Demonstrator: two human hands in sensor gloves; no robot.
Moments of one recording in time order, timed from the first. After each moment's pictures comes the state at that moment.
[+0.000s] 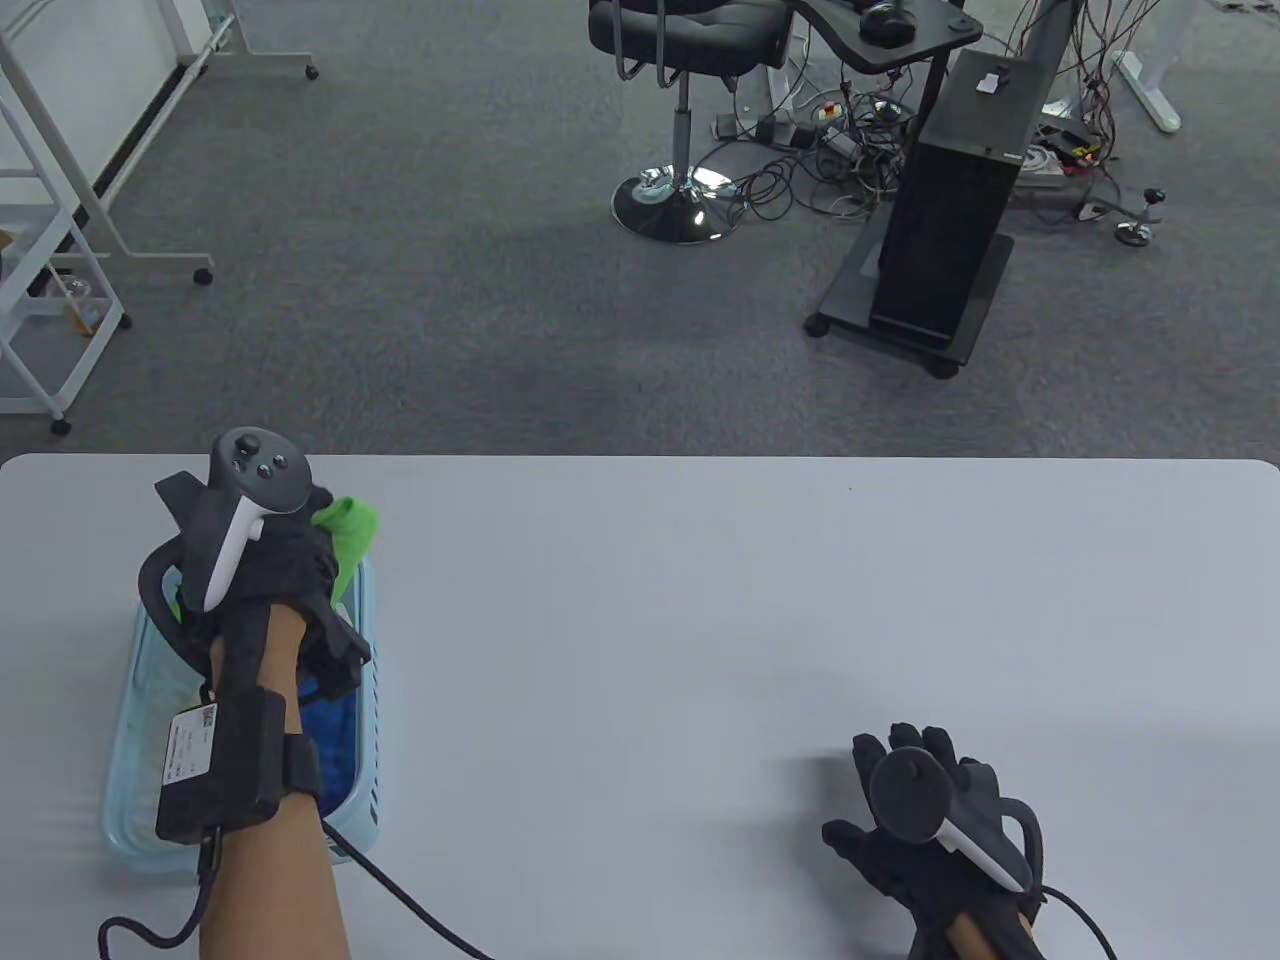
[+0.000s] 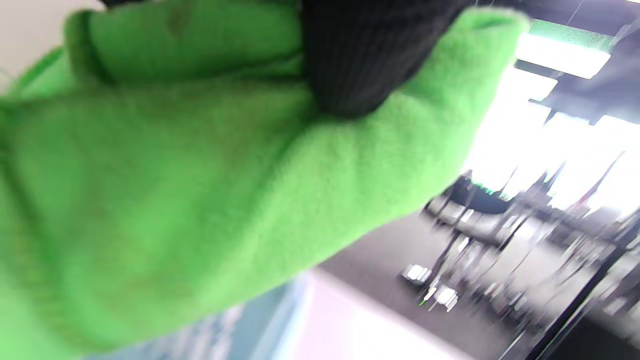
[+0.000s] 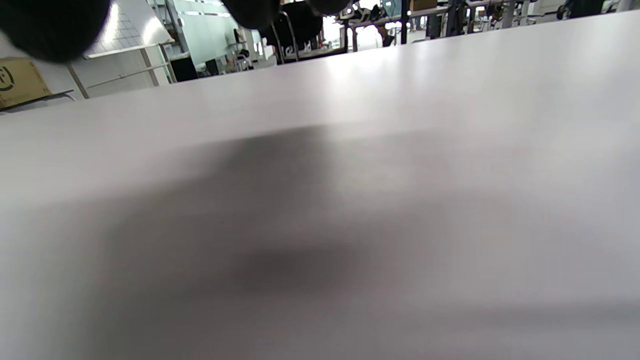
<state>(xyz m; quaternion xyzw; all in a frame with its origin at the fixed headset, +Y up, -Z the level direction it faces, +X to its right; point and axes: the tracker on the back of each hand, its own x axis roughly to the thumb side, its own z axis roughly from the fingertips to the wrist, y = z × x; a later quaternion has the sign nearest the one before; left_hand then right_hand) -0.284 -0.512 -0.363 0.03 0.22 0.19 0.96 0.220 -0.739 -0.253 0.02 0.13 0.99 0.10</state>
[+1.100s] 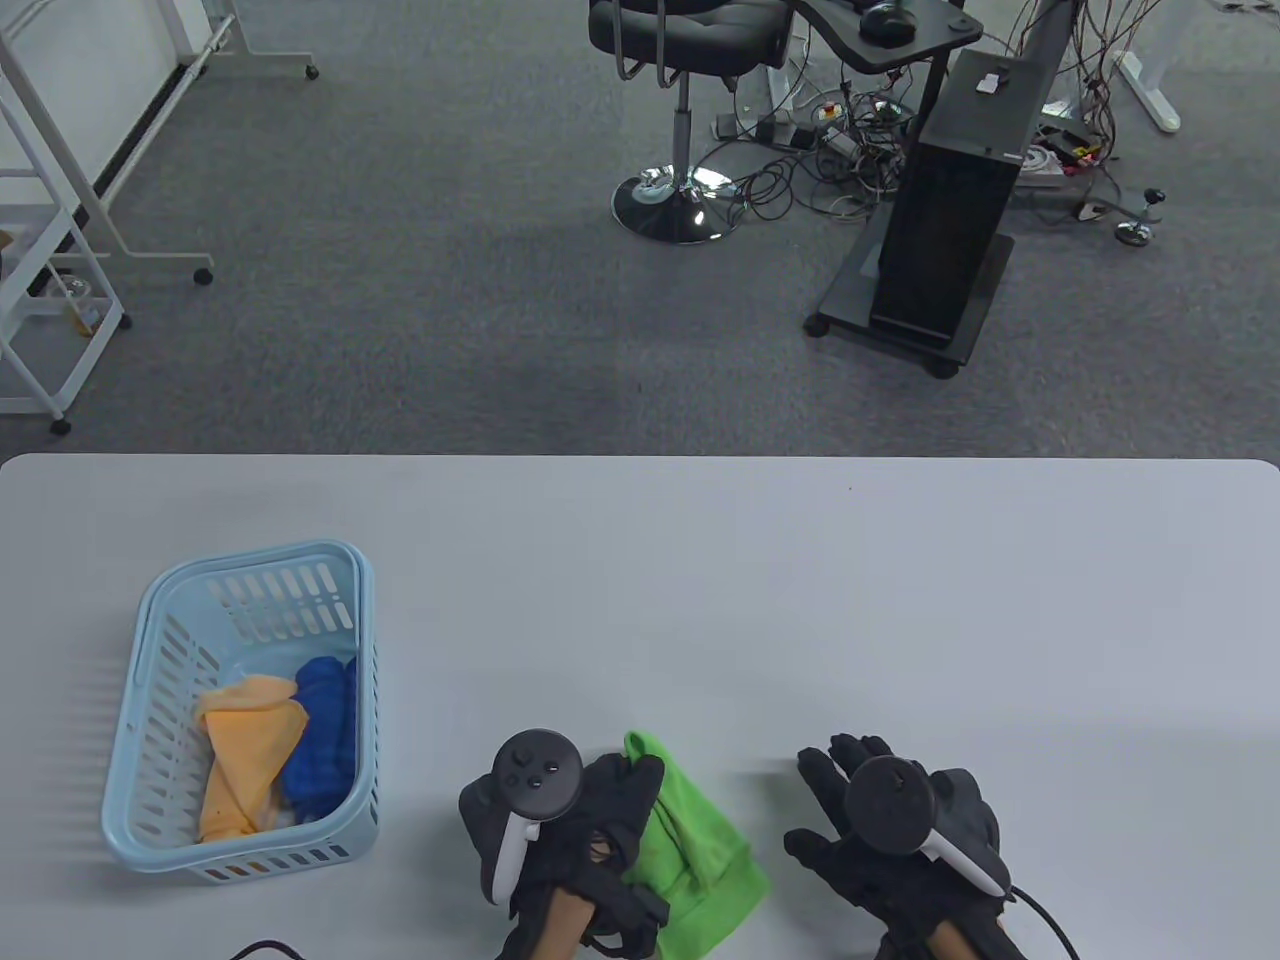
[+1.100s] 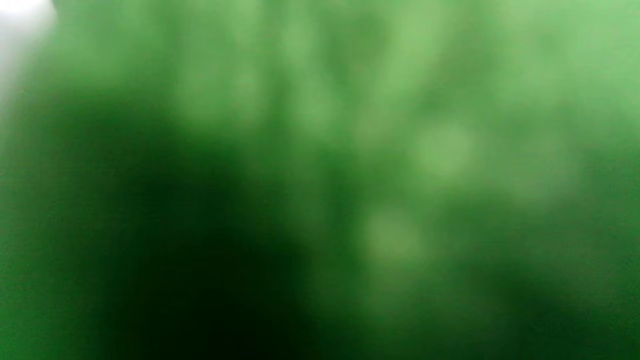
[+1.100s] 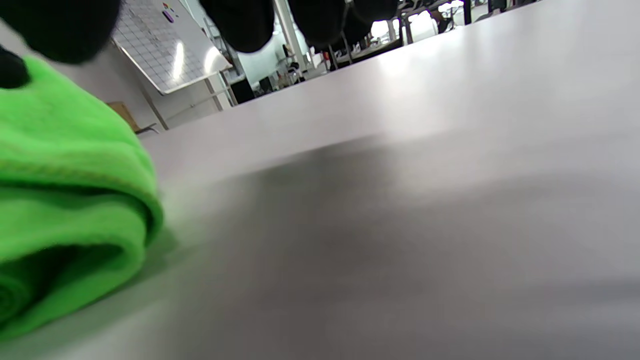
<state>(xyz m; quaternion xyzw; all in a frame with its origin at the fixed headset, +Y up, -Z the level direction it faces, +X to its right) -0.105 -0.754 -0.260 -0.09 0.06 0.45 0.88 0.191 -0.737 -0.247 0.11 0.11 0.97 0.20</state>
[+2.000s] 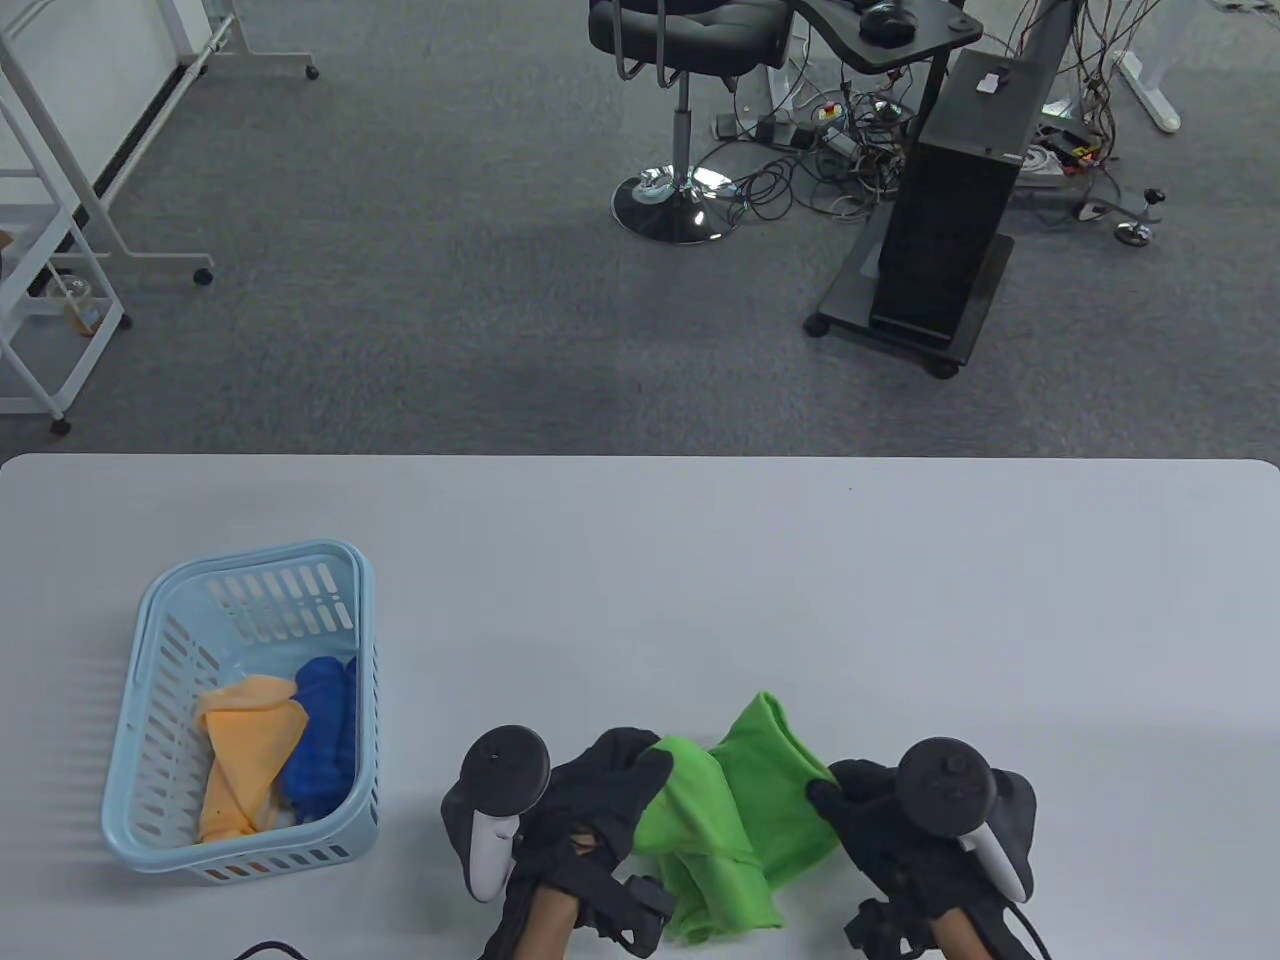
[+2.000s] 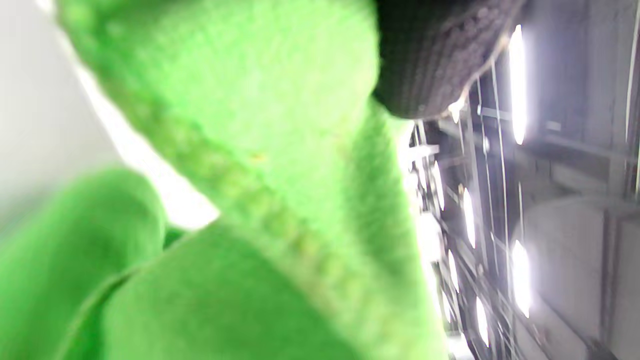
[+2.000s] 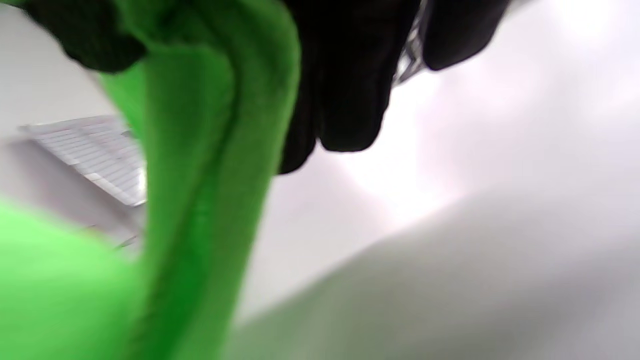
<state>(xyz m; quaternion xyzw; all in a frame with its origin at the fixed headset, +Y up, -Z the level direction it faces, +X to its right) -0.112 -0.741 -0.261 -0.06 0.03 0.58 0.81 0.232 -0.727 -0.260 -0.03 0.00 0.96 0.28</state>
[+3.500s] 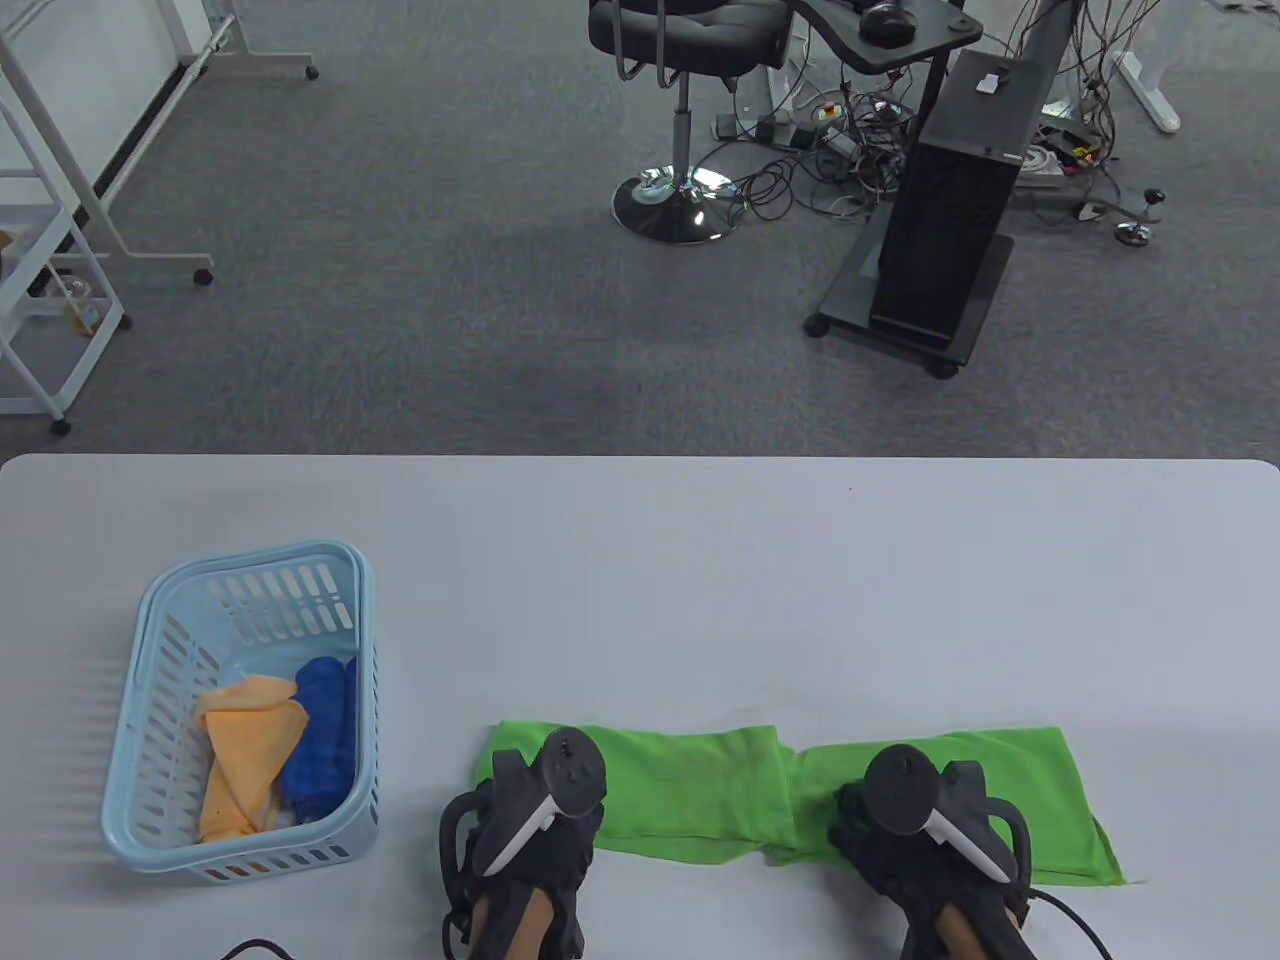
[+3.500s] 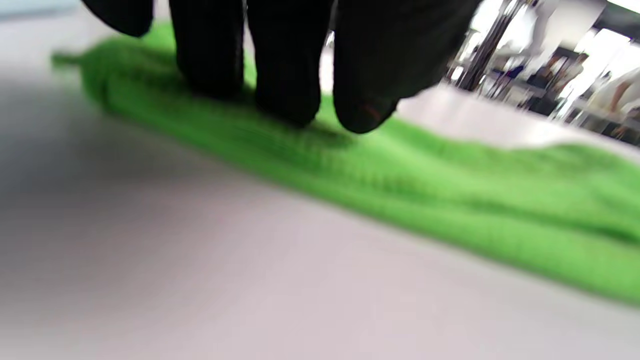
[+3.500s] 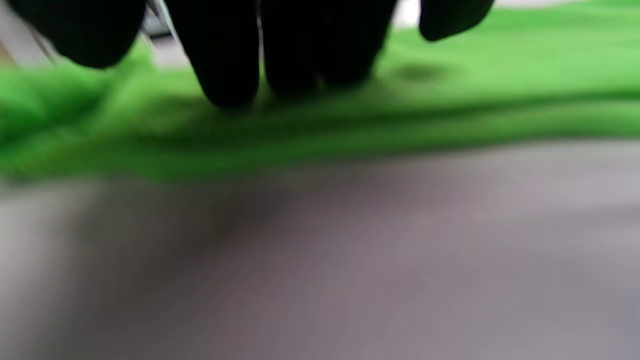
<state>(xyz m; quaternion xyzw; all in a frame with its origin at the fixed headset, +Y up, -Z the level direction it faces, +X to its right) -0.112 -0.766 -0.268 -0.21 0.03 0.12 0.97 0.231 -0.775 -0.264 -0.03 0.21 0.97 0.06</state>
